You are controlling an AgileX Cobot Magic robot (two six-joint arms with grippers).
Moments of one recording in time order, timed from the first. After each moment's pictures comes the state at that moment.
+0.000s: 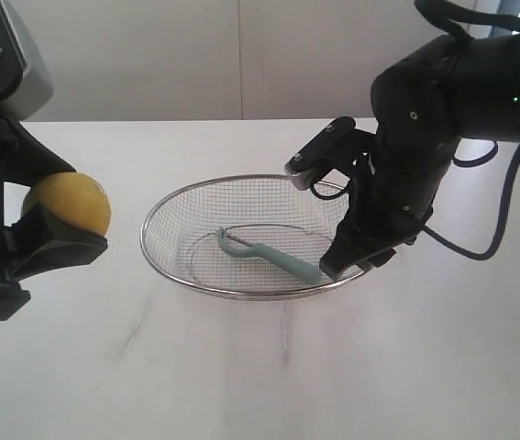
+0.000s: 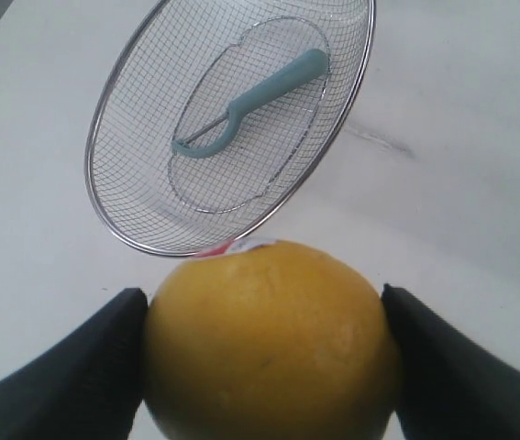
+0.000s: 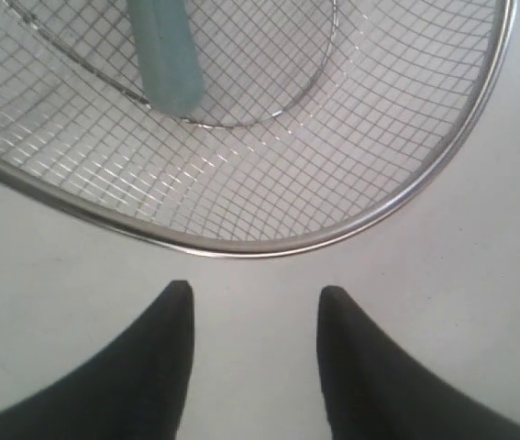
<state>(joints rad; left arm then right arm) -0.69 1.00 -0.96 -0.10 0.81 0.55 0.54 1.70 -1.20 -0.21 0.91 -0.12</state>
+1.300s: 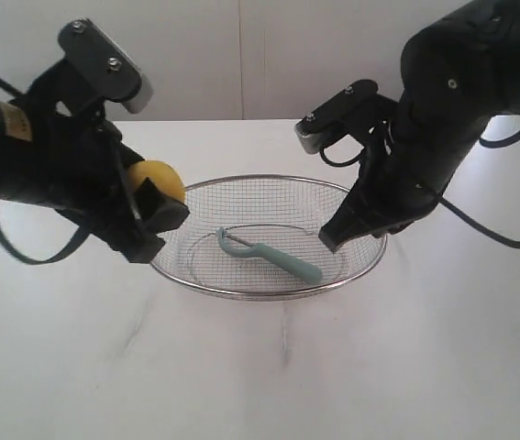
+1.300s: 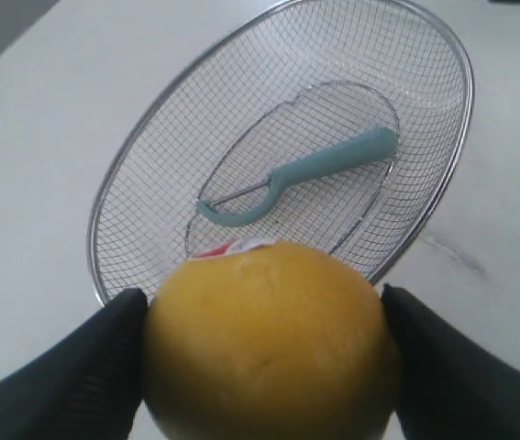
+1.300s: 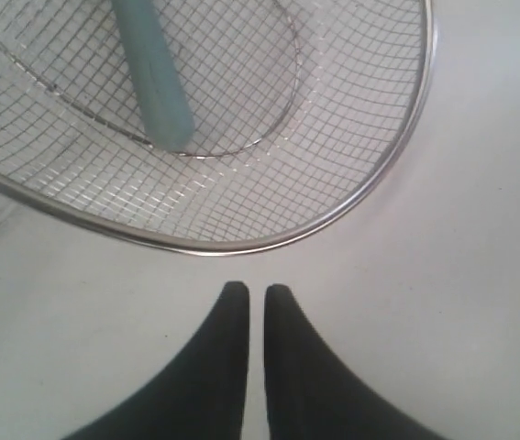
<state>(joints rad) -0.69 1.27 -0.95 -0.10 0.46 0.39 0.54 1.59 -1.20 -0.22 0.91 -0.01</state>
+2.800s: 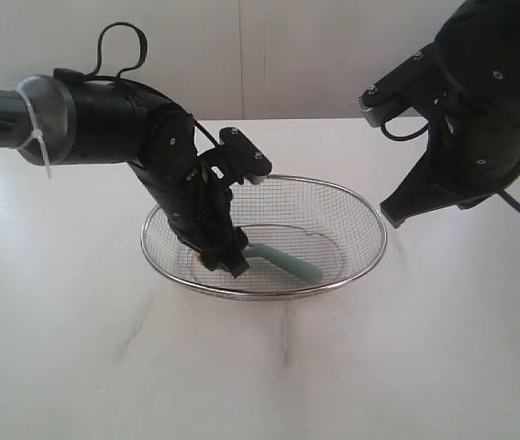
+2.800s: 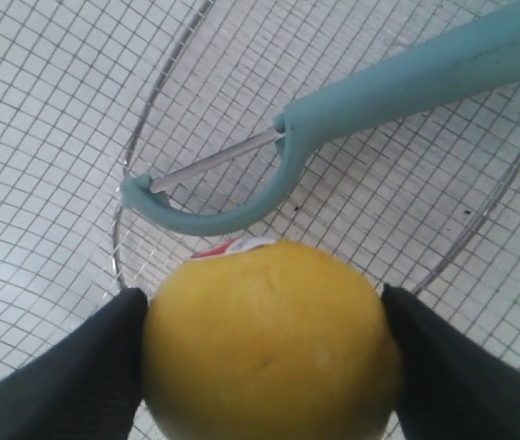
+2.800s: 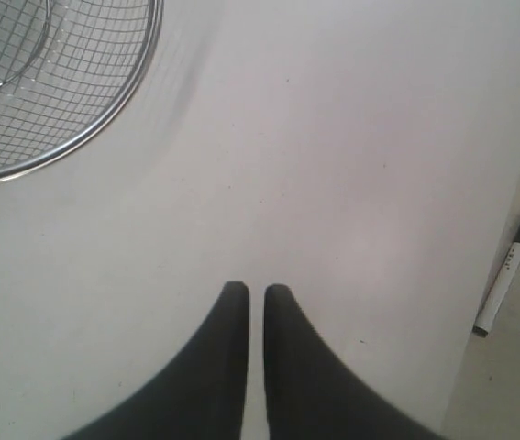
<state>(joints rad) -0.69 1.96 -1.42 0.02 0.68 0.35 0.54 1.52 -1.20 -0.53 1.10 0.27</state>
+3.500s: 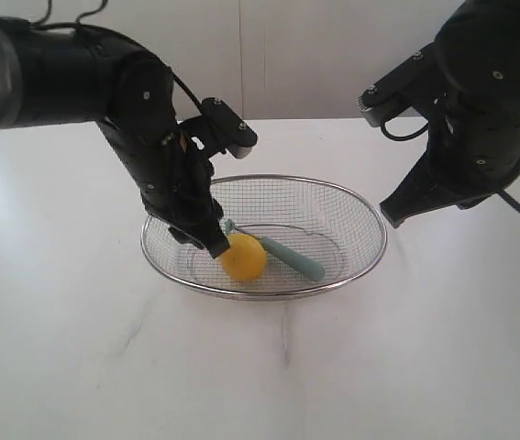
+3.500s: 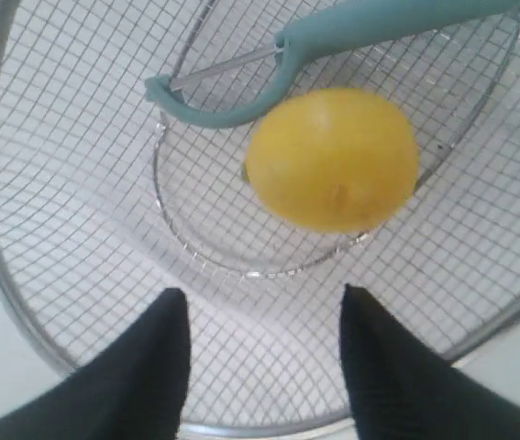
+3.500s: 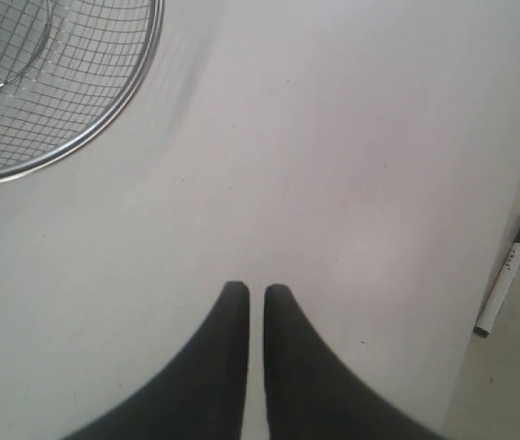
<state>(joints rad) -0.69 1.83 -1.43 0.06 0.85 0.31 0.54 1.52 -1.20 -0.53 1.10 0.27</state>
